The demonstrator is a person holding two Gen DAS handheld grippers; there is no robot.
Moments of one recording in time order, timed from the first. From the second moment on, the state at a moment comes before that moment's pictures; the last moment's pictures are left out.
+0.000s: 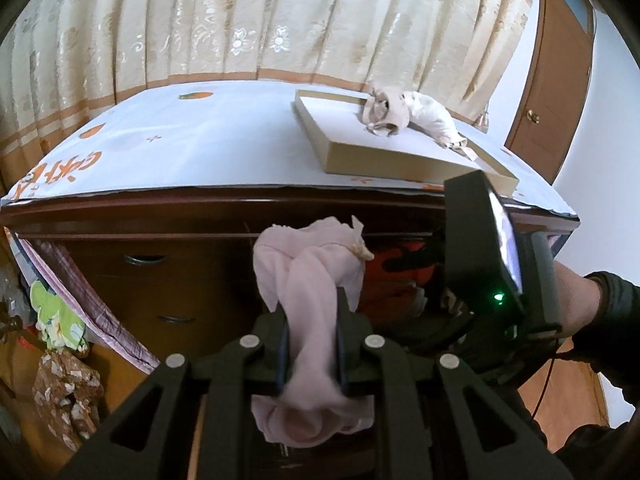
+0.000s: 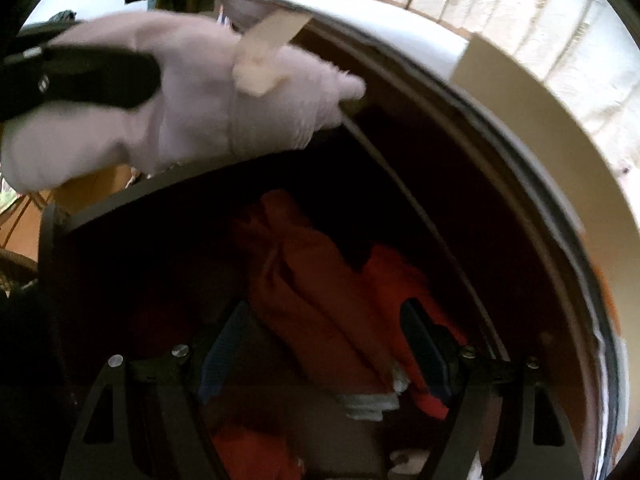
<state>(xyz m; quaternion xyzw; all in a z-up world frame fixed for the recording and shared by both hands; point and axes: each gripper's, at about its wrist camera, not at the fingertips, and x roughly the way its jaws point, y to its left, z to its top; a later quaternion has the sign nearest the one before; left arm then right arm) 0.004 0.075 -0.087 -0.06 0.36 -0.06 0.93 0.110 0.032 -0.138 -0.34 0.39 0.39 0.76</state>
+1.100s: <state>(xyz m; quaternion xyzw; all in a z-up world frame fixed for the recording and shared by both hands) 0.006 0.078 -0.090 -0.07 0.37 -0.06 0.93 0.115 0.038 -0.176 -0.34 0.45 0.39 0.73</state>
